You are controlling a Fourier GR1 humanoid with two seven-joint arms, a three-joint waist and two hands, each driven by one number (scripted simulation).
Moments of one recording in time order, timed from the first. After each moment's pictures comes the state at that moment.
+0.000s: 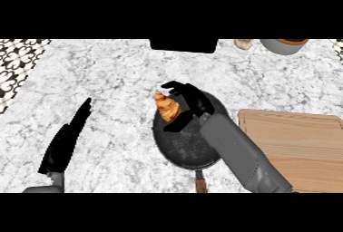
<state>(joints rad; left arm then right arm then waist) -0.01 0.17 -0.02 -1.57 -0.21 -0.04 0.14 -0.80 0.00 0.44 -0.67 0.16 -0.13 0.02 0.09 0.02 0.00</state>
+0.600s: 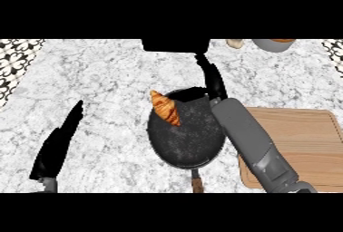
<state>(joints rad) 0.03 0.18 0.01 -1.61 -0.21 -0.03 0.14 -0.89 -0.03 0.24 -0.56 -0.10 -0.37 -0.14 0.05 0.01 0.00</state>
